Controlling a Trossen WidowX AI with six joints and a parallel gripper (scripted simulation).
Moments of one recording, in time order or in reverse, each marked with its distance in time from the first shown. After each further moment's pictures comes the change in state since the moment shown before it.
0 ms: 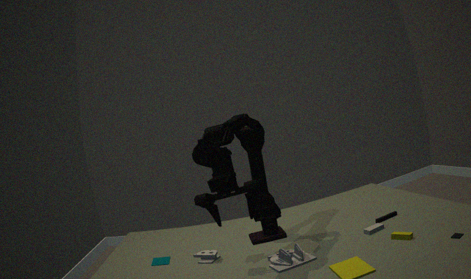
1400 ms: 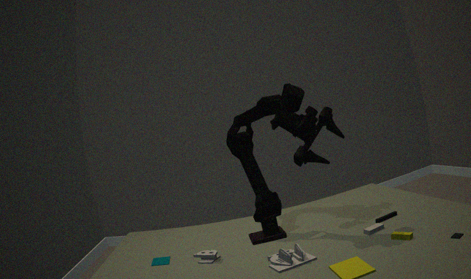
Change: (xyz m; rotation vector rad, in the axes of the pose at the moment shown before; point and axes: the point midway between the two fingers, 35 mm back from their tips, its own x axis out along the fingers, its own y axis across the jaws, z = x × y) arm -0.123 0.292 -0.090 -0.217 -0.012 0.756
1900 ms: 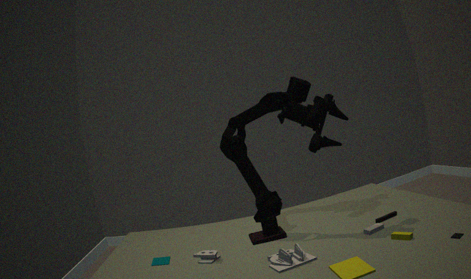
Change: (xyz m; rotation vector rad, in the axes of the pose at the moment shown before) arm -0.012 0.083 -0.059 -0.039 0.154 0.249
